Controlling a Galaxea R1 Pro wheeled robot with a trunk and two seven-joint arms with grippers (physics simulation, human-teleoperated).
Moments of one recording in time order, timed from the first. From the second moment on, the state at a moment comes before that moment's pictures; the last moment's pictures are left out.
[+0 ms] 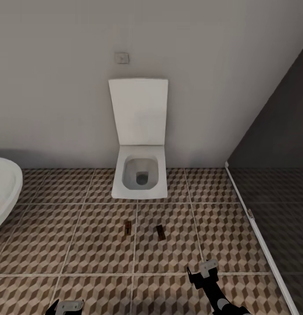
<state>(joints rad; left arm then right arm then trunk) -0.41 0.12 -0.59 0.04 0.56 -0.68 0.05 -0.57 0.00 0.25 -0.02 0.10 -0.56 -0.12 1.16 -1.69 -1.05</state>
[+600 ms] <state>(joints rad) -0.41 0.12 -0.59 0.04 0.56 -0.68 0.05 -0.57 0.00 0.25 -0.02 0.10 -0.56 -0.12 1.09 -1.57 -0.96</state>
